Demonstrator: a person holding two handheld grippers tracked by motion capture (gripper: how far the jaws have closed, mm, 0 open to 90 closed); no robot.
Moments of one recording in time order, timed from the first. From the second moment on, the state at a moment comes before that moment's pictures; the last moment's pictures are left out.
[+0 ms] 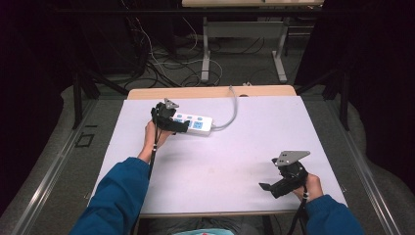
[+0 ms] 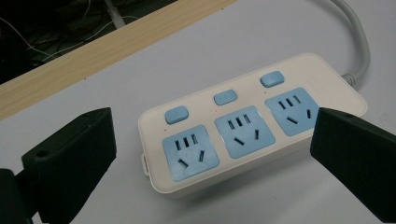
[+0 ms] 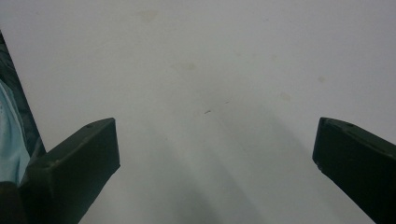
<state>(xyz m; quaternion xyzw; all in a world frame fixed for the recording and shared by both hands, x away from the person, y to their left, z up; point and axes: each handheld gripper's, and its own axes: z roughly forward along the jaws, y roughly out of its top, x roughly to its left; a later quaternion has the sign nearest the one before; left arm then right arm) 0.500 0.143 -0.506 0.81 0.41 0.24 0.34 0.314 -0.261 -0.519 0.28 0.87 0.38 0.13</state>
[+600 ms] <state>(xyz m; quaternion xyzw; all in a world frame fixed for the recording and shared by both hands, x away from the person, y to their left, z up) 0.519 0.126 -0.509 0.82 0.41 0.24 0.33 0.314 -0.261 -0.519 0.28 0.88 0.37 0.13</state>
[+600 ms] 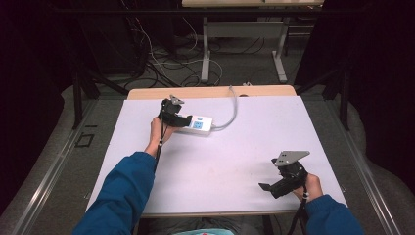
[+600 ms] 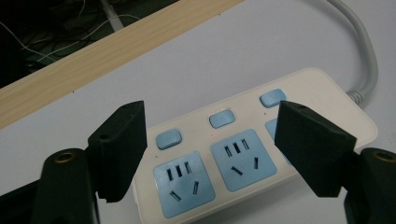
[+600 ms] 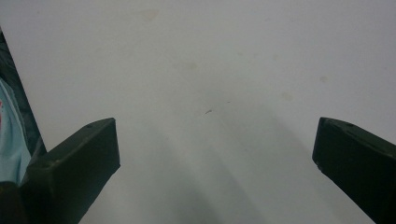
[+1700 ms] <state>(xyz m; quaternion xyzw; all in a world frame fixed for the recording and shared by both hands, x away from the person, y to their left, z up) 0.534 0.114 -0.529 0.81 0.41 0.23 0.36 0.313 -0.261 -0.519 0.28 0.88 0.37 0.13</state>
